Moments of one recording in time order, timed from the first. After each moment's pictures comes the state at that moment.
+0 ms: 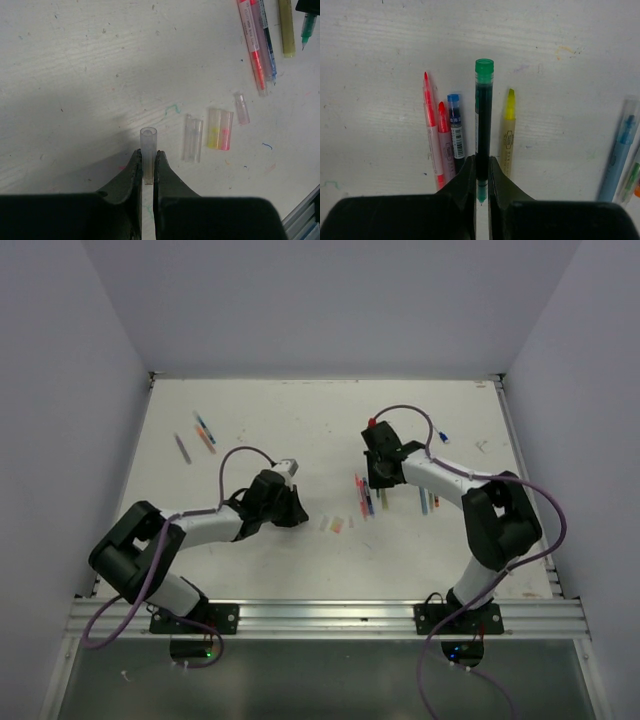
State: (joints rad) left arm -0.64 1.50 0.58 0.17 0.13 -0.59; right arm 0.52 1.72 1.14 -0.50 0.22 0.39
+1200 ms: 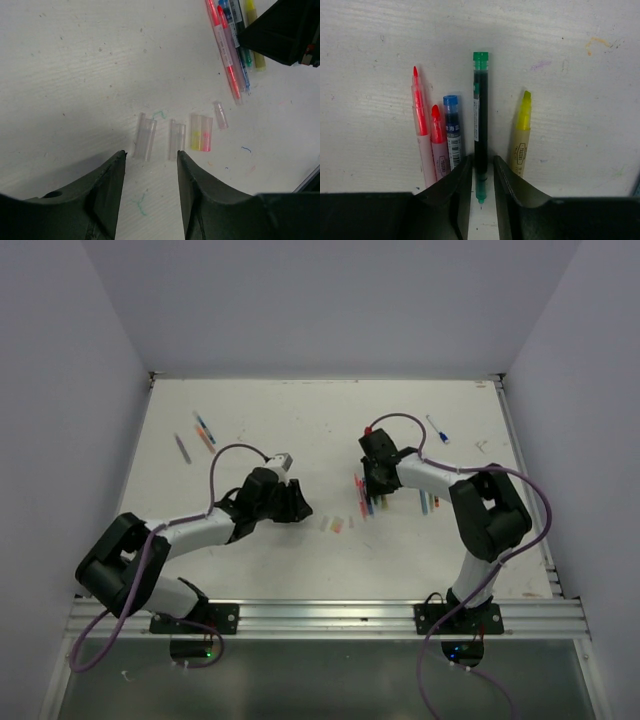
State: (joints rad) left arm -0.64 1.43 0.56 0.20 0.13 -0.61; right arm 0.52 1.80 1.09 -0.42 0.18 0.37
